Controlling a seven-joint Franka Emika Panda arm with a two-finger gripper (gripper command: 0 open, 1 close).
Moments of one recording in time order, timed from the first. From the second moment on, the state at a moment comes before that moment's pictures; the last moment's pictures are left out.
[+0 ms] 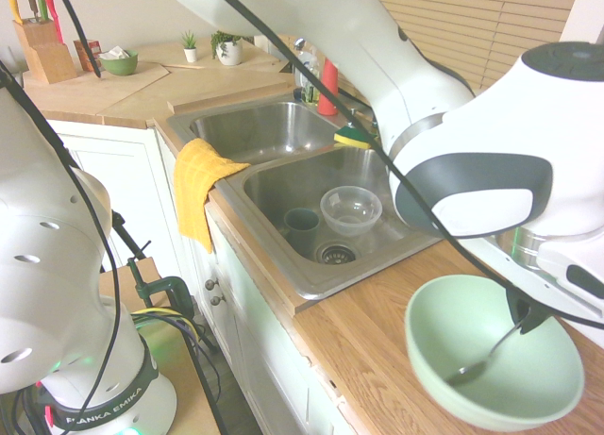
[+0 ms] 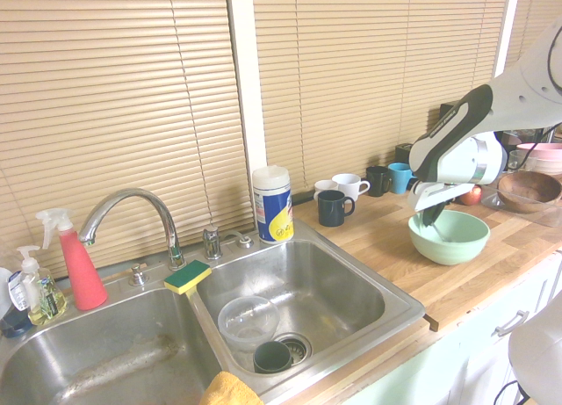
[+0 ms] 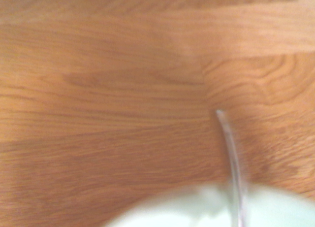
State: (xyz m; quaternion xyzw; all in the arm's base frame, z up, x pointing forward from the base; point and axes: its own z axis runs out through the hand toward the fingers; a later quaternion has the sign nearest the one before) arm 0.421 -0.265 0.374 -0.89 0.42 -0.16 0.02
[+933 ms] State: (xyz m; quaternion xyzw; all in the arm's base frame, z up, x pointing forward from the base) arm 0.395 -0.245 0.428 -0.89 0.41 -0.20 0.00
